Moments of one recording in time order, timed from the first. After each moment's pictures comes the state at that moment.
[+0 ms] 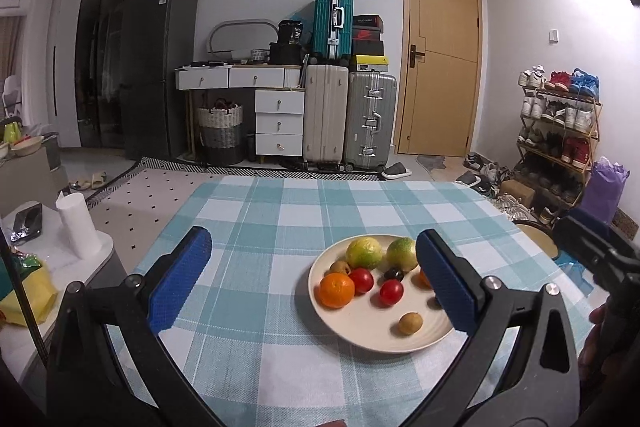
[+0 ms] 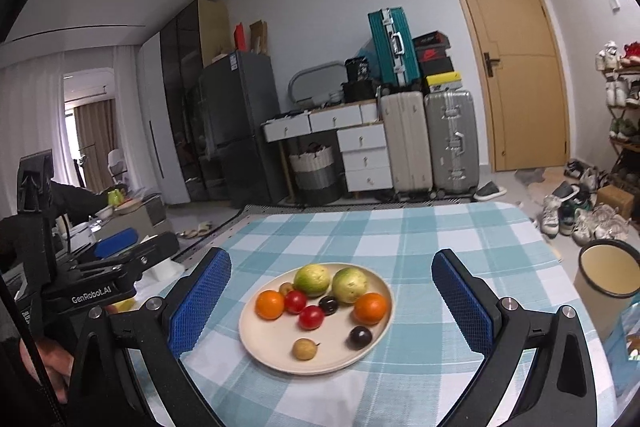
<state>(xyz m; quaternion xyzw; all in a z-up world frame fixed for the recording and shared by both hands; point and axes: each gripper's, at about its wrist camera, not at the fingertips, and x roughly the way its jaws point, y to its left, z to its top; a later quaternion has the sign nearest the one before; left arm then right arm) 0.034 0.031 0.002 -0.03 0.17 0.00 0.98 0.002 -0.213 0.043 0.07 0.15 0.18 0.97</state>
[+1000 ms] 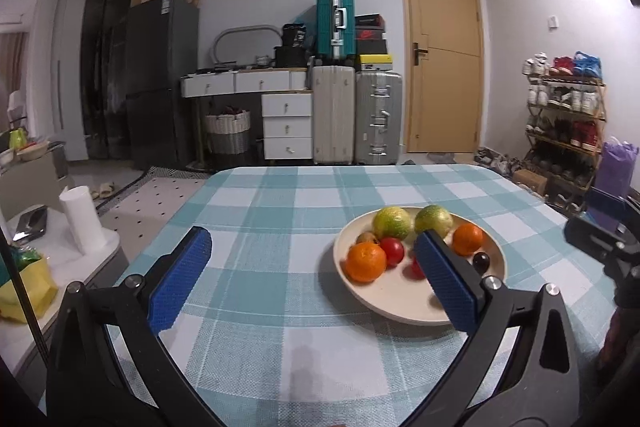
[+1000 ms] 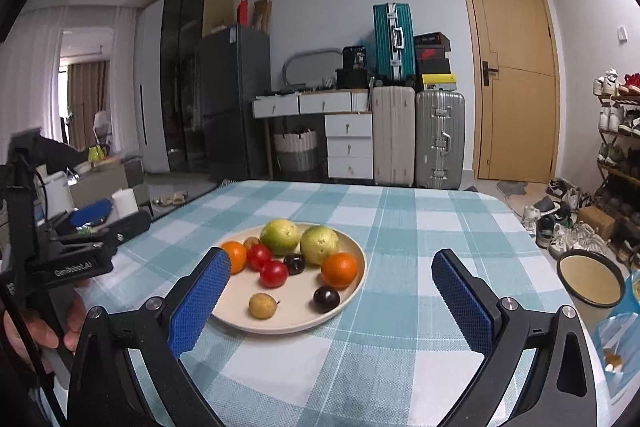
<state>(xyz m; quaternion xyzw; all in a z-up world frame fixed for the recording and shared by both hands) 0.049 0.036 -0.064 0.00 0.16 0.01 0.99 0.006 -0.202 -0.009 -0.01 0.17 0.16 0.97</state>
